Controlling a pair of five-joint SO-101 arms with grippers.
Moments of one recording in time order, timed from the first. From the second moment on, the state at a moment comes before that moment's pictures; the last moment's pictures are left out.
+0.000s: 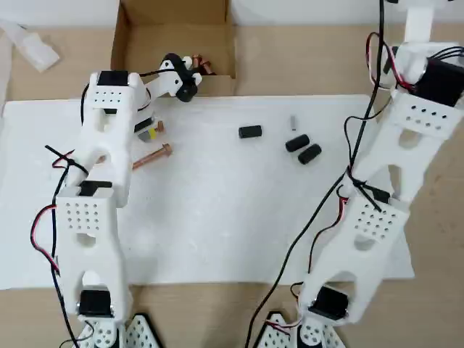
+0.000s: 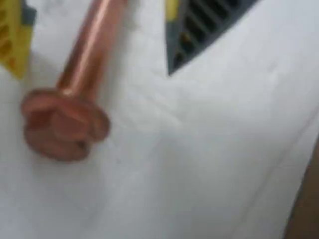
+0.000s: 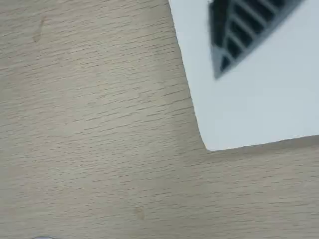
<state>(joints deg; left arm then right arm) -1.8 44.3 -36.5 74.0 -71.2 16.6 42.6 -93.1 101.3 6.5</state>
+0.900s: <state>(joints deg) -1.5 52.3 -56.4 95.3 -67.0 16.6 42.6 -93.1 101.3 6.5</state>
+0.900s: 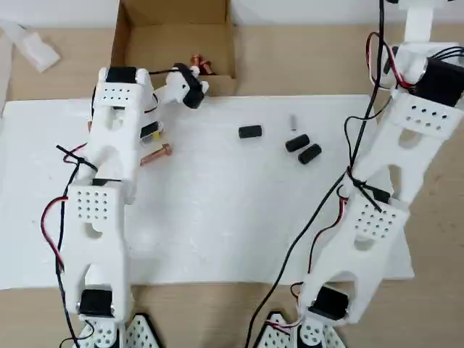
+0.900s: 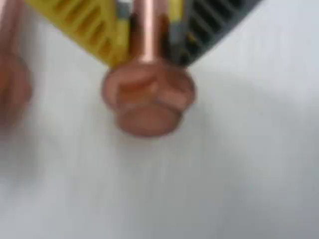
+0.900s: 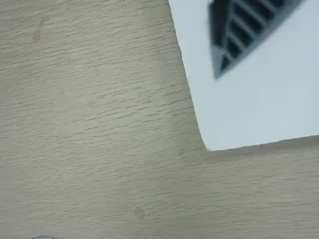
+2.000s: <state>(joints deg) -15.4 0.4 -46.1 100.3 -2.4 -12.9 1.5 -17.6 100.7 39.7</state>
